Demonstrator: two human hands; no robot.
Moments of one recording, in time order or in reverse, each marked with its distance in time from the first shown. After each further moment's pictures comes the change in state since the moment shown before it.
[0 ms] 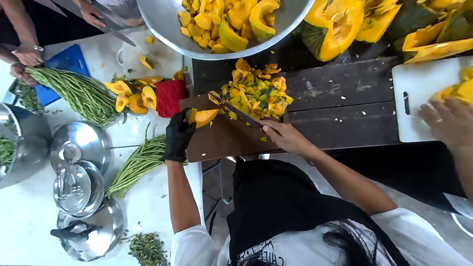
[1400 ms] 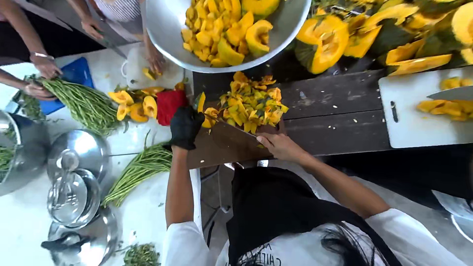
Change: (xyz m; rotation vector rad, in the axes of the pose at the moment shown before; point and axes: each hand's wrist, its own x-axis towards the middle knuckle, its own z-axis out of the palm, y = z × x) left_hand 0.042 0.069 0.005 0.510 -0.092 -0.122; right_hand -0.002 -0.014 0.006 -0.107 -0.115 0.076
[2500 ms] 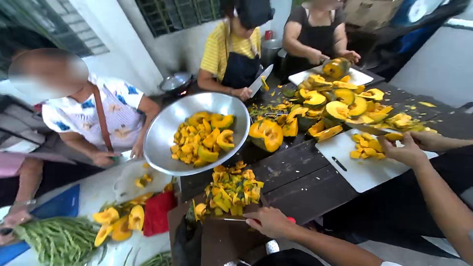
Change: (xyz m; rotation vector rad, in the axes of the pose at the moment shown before) left_hand -0.054 0.009 0.063 -0.514 0.397 0.049; right_hand -0.010 -0.005 -0.019 -0.155 0.015 0.058
